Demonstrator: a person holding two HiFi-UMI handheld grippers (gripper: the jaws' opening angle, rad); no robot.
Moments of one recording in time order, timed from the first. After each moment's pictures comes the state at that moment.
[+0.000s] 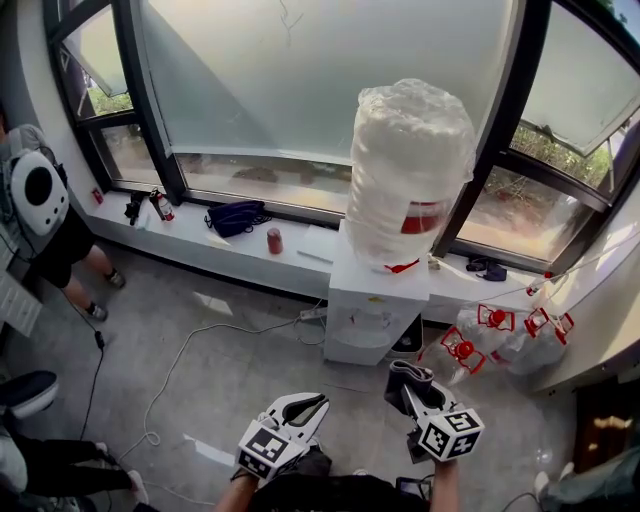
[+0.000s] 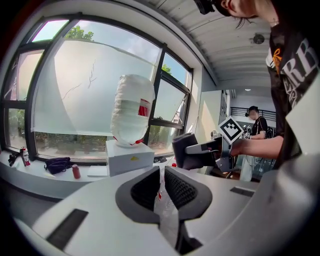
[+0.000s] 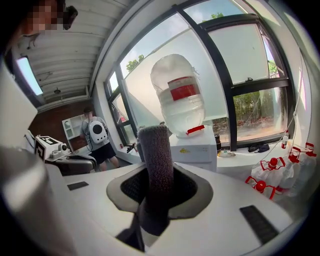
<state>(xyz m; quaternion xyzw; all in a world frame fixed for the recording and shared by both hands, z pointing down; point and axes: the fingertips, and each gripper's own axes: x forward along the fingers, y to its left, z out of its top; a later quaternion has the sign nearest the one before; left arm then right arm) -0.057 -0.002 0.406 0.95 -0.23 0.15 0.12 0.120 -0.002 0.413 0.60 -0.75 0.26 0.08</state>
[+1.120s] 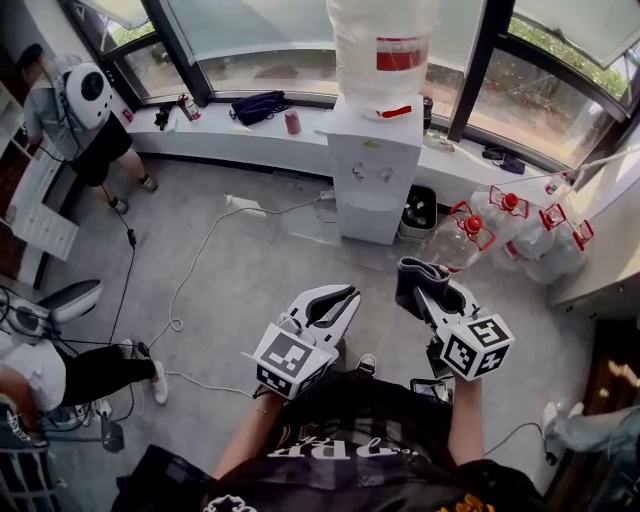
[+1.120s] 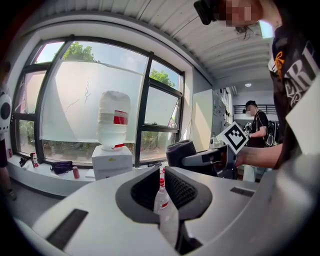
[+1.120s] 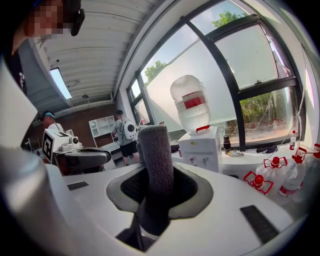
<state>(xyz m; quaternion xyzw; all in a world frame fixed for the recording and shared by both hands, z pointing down) 0.029 0.215 0.360 0.95 -0.28 0.12 0.08 0.152 0.207 0.390 0.51 -0.83 0.23 0.06</state>
